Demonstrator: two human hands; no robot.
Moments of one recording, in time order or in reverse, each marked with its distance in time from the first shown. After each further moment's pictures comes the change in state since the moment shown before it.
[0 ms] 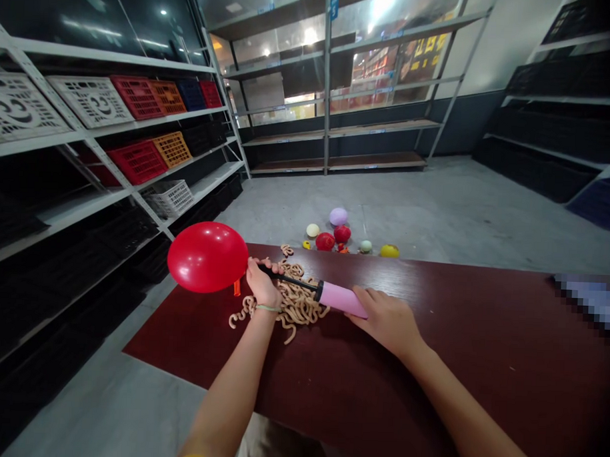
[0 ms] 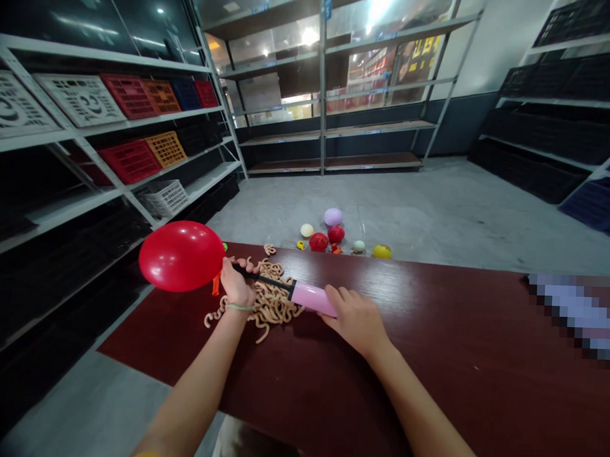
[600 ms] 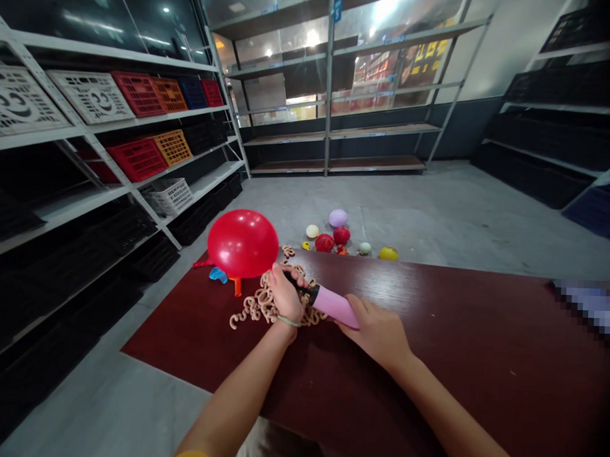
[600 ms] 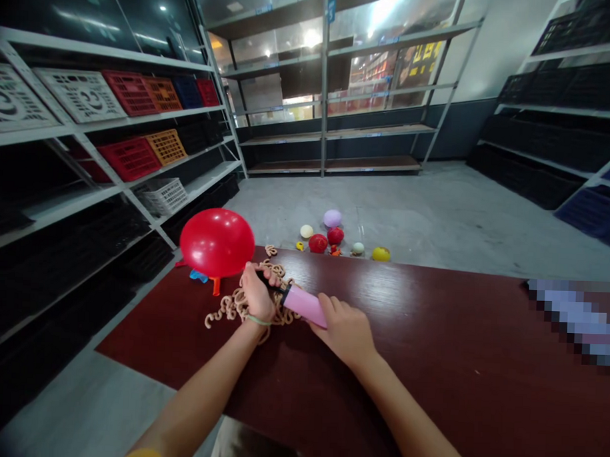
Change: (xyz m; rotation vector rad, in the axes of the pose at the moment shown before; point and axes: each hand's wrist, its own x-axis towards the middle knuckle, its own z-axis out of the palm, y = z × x) left_hand -0.037 -0.030 0.009 0.009 -0.116 -0.064; right_hand -0.001 -0.030 -0.001 0.044 0.002 0.050
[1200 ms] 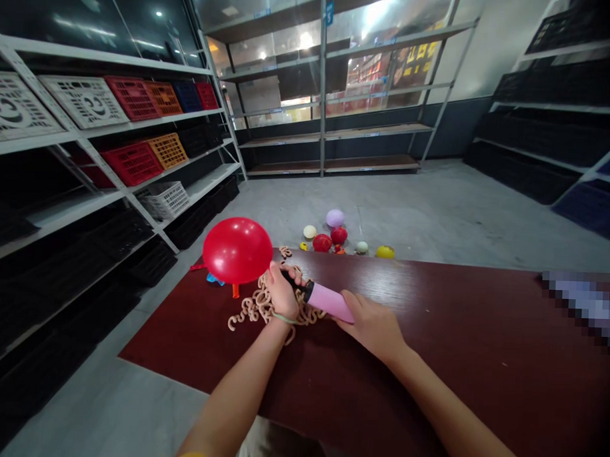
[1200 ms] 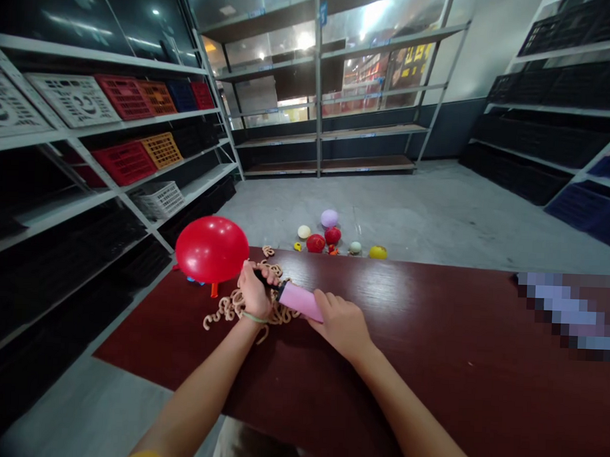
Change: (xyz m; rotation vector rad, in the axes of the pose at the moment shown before) left_hand 0.000 0.004 0.003 0.014 -0.074 -0.004; right_hand 0.003 0.002 0.003 0.011 0.018 -0.040
